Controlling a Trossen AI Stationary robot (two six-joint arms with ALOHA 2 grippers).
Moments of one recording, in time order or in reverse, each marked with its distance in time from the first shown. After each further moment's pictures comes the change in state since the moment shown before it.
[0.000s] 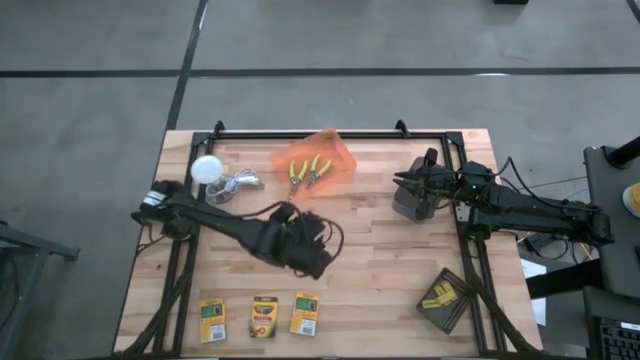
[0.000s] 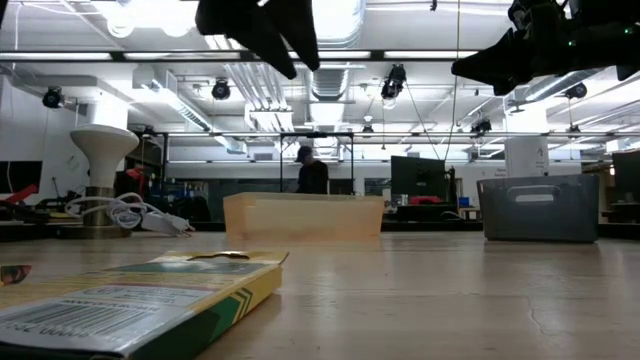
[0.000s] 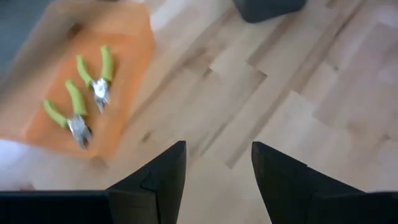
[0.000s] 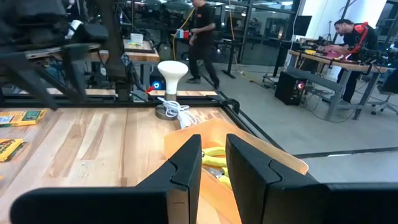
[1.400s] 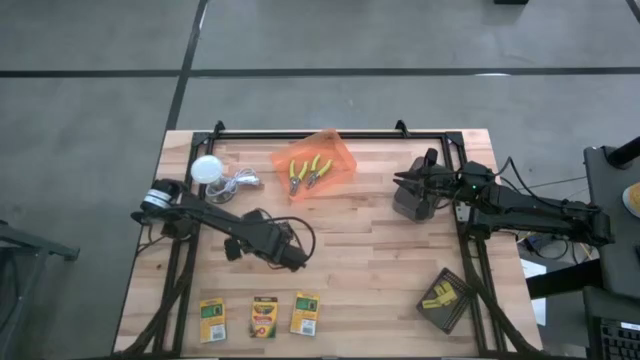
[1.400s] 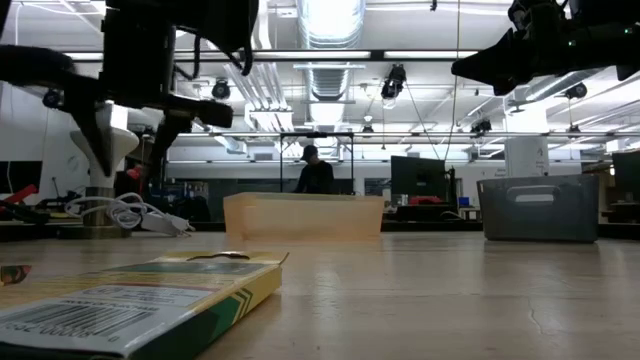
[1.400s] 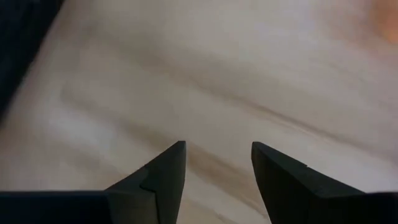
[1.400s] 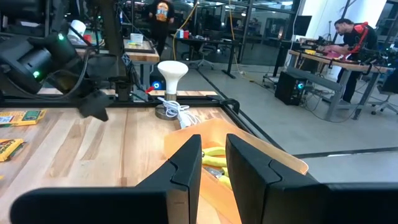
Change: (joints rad) left arm 0.037 0.000 -0.325 -0.398 0.379 -1.362; right arm 0.000 0.000 0.000 0.000 0.000 0.000
